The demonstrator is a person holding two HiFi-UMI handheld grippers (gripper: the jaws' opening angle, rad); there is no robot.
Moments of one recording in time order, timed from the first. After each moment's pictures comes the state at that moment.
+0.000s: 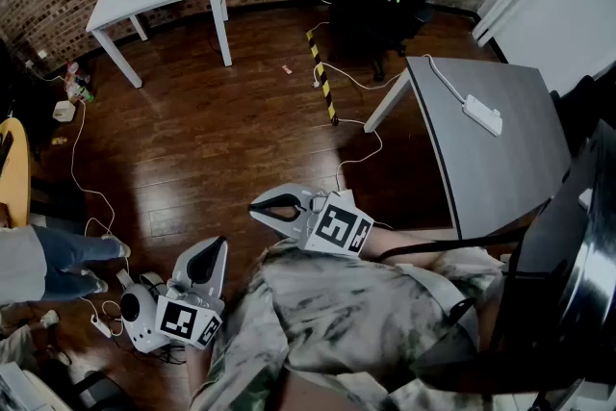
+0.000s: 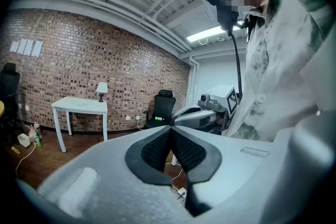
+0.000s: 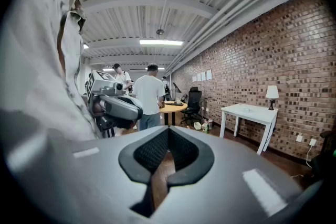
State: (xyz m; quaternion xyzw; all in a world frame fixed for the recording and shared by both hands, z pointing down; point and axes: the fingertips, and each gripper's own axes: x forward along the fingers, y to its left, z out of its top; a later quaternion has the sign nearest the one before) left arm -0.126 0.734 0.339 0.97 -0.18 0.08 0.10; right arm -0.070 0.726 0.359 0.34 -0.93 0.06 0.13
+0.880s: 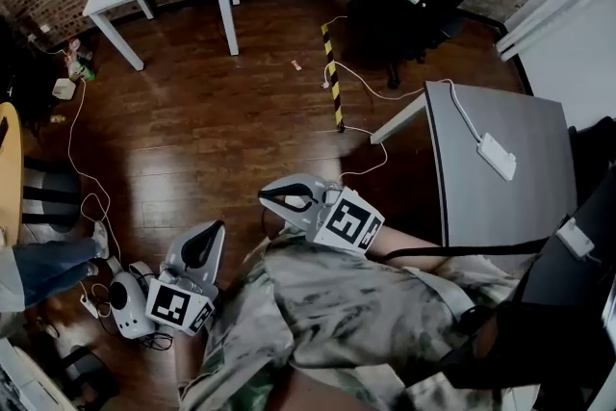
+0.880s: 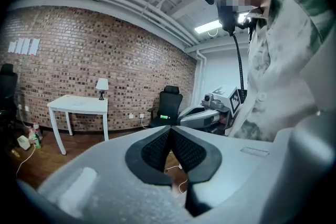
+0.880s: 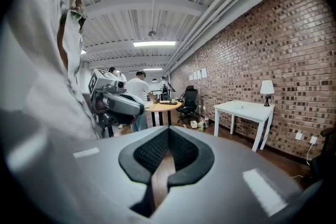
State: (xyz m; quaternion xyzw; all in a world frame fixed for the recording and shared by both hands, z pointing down) left arm -0.006 0.634 0.345 0.97 -0.20 0.11 0.11; right arm 0.062 0.634 0.368 0.33 -0.93 0.07 0.12
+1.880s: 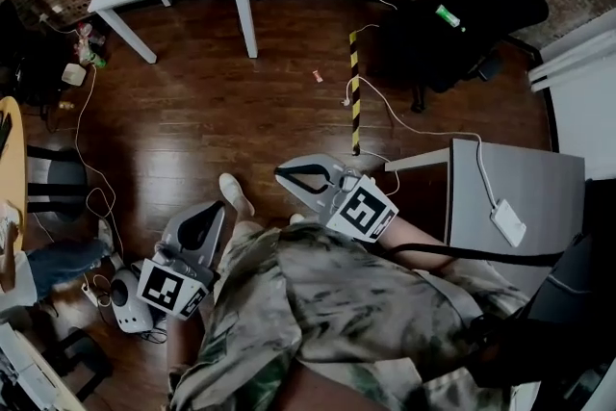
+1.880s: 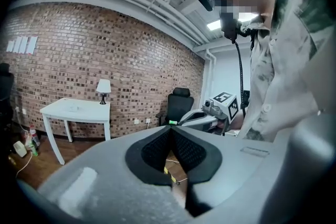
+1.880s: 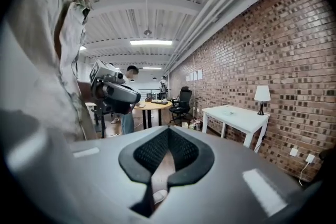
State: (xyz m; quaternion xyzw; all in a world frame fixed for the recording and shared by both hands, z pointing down) left arm 0.092 0.447 0.341 0.96 -0.22 0.10 0.11; right arm 0.179 0.446 0.381 0.32 -0.94 0.05 0.14
